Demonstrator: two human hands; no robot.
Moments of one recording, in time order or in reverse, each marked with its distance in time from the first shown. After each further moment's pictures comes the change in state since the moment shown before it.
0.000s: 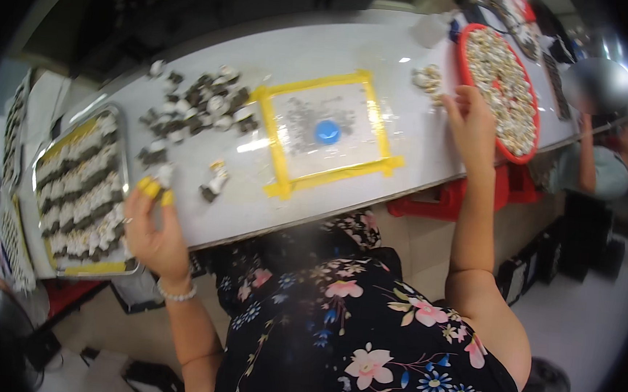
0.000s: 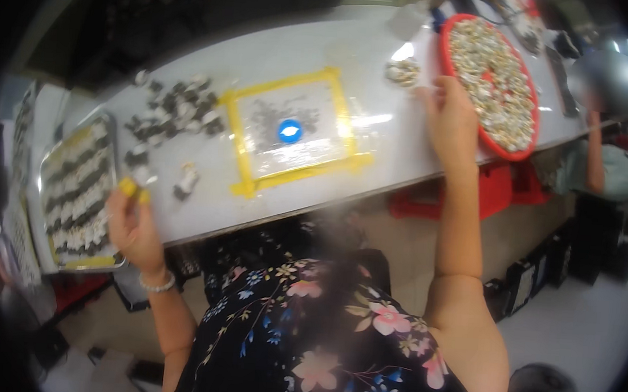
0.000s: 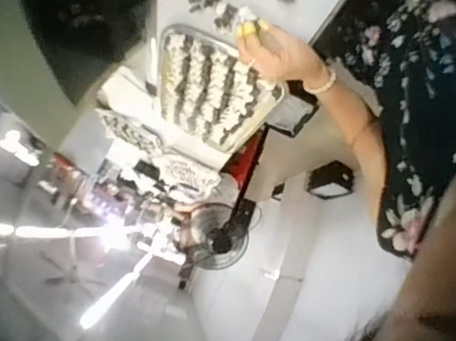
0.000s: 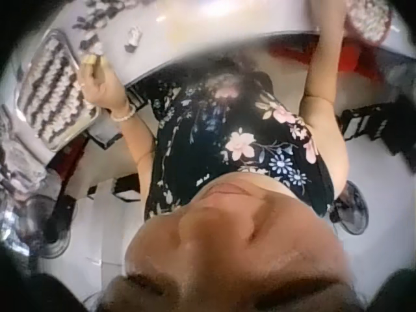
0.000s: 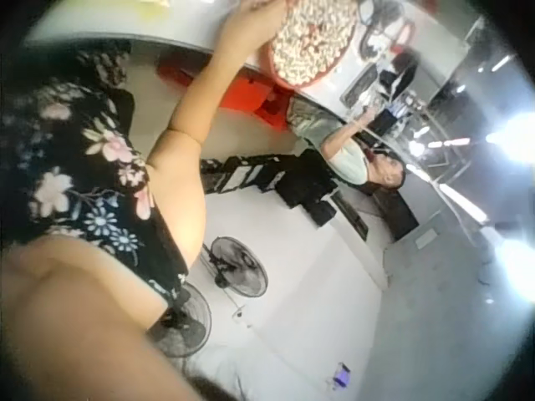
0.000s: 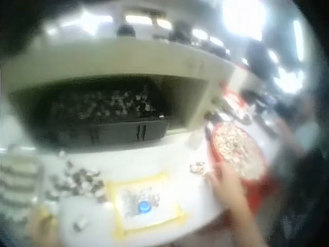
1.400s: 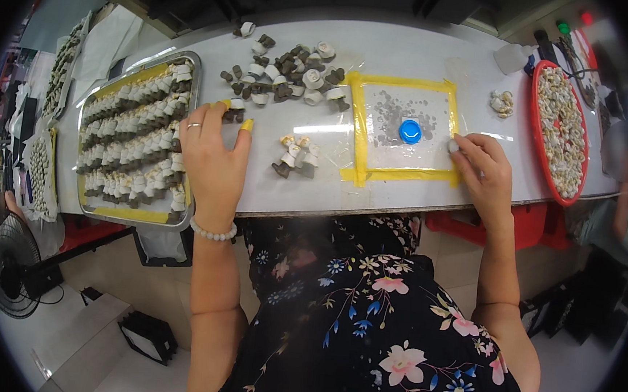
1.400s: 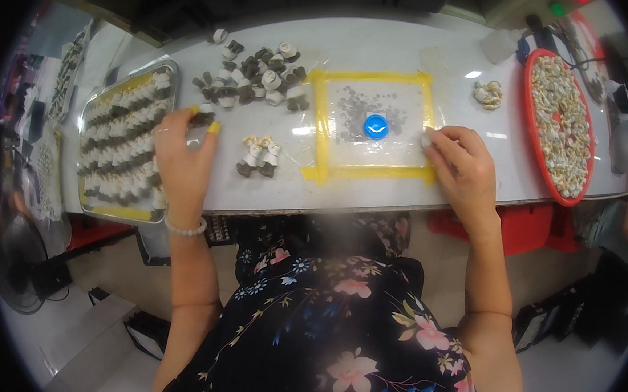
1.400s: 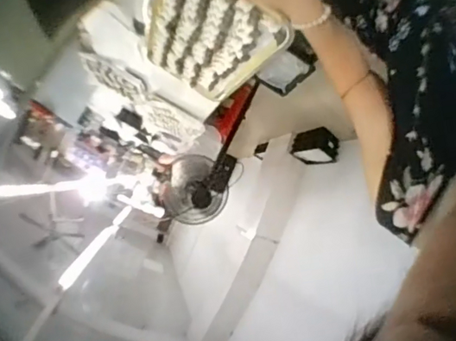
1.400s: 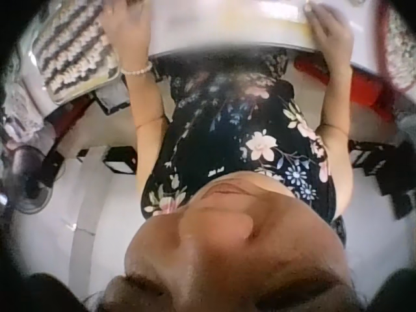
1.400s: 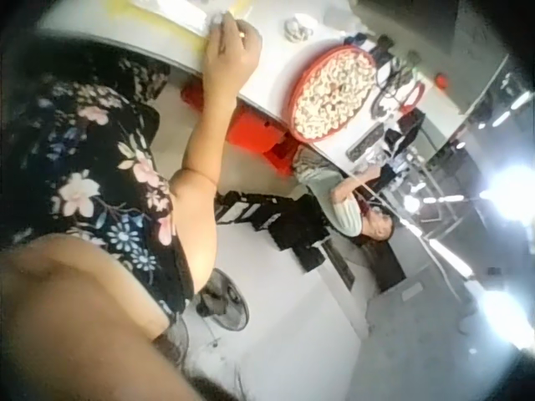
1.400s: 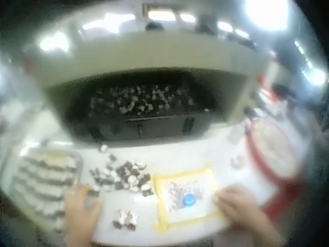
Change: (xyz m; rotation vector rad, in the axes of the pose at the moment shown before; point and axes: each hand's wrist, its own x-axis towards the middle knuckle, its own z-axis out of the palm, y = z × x) left_hand 0.044 0.009 0.010 0.492 -0.185 0.065; right_hand -0.049 -0.068 0.015 0.323 -0.242 -0.365
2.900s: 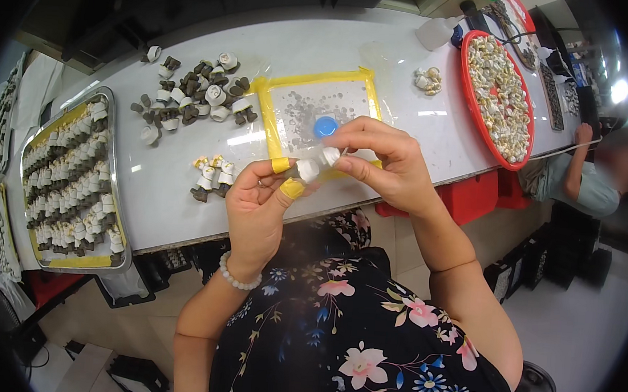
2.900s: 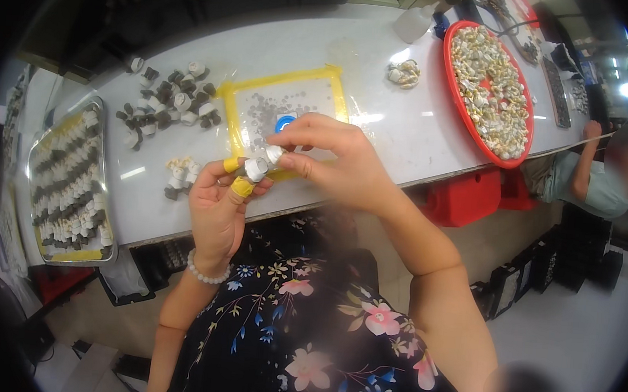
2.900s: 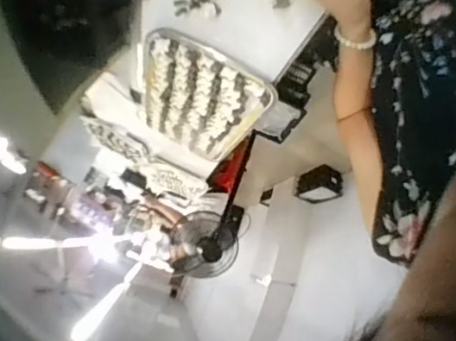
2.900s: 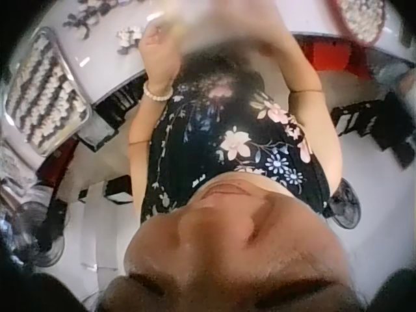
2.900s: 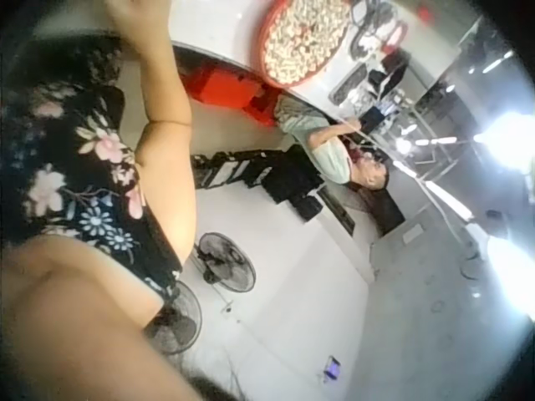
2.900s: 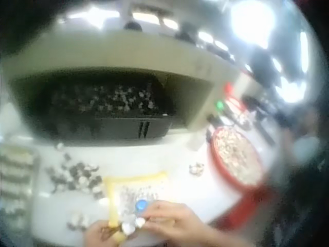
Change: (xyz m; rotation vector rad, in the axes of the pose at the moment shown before) left_hand -0.060 0.104 0.048 -1.845 -0.430 -0.607; right_hand 0.024 -0.044 0.011 0.677 -0.266 0.013
